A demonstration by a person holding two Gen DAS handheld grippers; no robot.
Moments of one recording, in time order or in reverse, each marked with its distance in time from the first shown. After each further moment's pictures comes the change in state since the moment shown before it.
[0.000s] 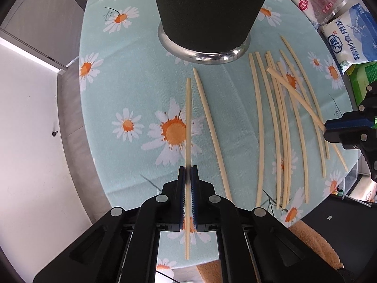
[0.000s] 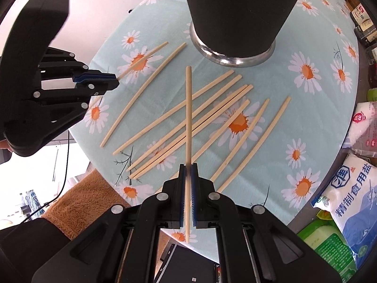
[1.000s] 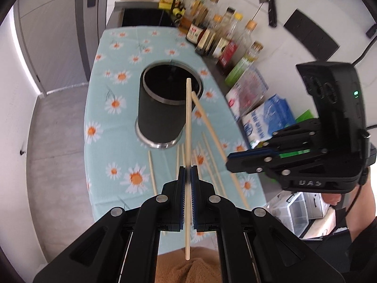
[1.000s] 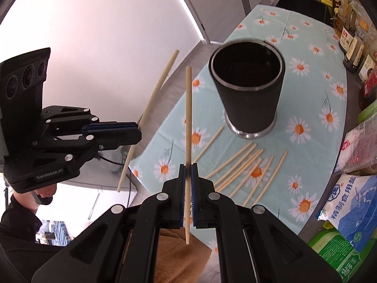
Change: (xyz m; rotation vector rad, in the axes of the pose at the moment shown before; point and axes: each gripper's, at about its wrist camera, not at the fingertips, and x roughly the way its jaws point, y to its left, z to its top) left arm -0.186 0.015 -0.022 -0.105 -0.445 -0.327; right arm -0.132 0.006 -0.019 0.047 -0.401 0.243
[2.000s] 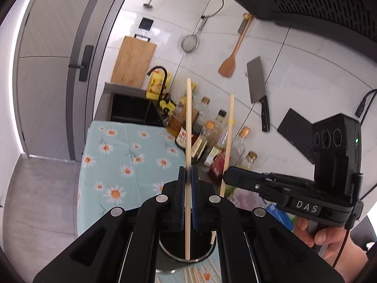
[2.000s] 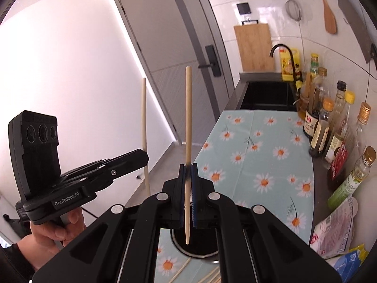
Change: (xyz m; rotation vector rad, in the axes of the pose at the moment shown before) left arm -0.012 0.056 0.110 0.027 -0.566 -0.143; right arm -0.069 -0.022 0.102 0.048 -0.644 -0.167
